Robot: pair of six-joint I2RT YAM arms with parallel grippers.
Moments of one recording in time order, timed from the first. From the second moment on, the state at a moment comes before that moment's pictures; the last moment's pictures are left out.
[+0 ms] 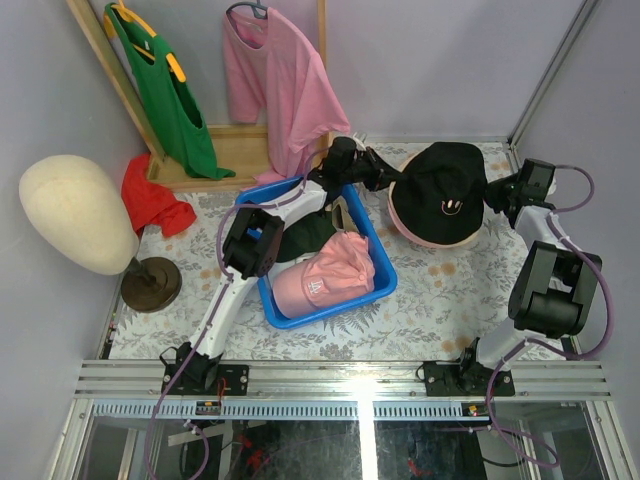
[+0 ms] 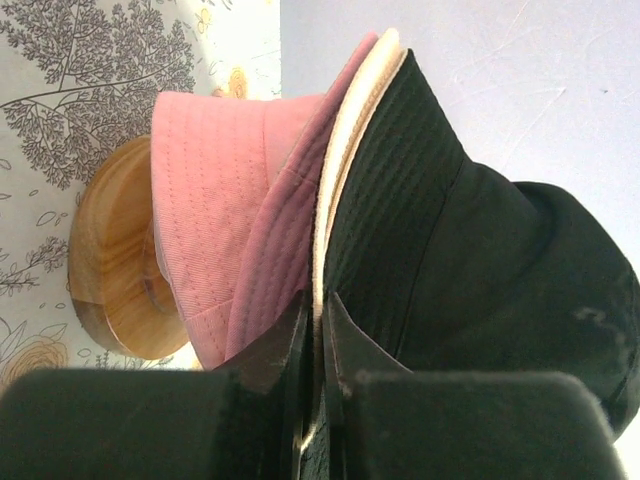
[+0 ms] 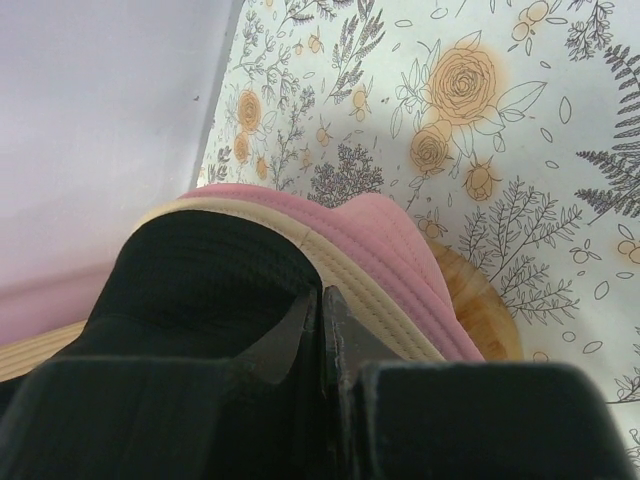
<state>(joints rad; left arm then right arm) -0.54 2.53 2.09 0.20 0.57 -1.36 -0.31 1.65 1.08 -0.06 -0.18 0.97</state>
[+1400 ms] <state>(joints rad) -0.52 2.34 1.91 0.11 0.47 -1.35 -0.35 1.29 1.11 -0.34 -0.07 0.94</state>
